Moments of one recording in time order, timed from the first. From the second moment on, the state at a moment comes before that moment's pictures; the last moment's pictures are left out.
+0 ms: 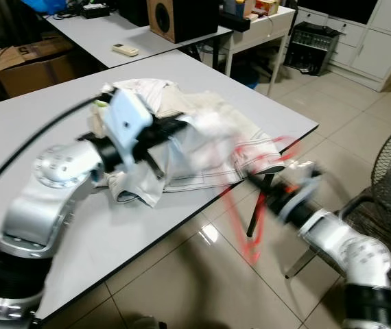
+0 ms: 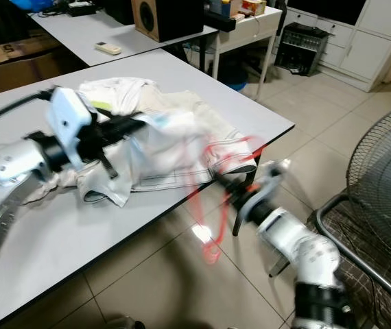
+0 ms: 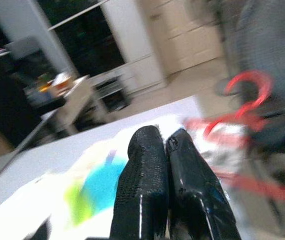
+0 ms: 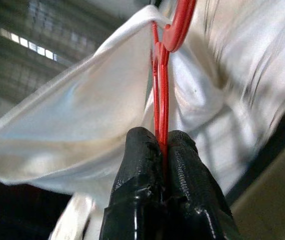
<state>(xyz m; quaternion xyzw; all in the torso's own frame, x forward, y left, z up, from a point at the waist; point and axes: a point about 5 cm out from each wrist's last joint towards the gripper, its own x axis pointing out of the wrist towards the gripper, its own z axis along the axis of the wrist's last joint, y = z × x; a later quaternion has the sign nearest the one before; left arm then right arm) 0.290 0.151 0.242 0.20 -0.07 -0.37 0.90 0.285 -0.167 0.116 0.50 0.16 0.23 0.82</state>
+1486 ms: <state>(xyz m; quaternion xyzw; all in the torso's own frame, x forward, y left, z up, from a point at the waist) 0.256 0.124 0.185 0.21 0.02 -0.50 0.84 0.329 -0.120 0.132 0.67 0.08 0.14 0.73</state>
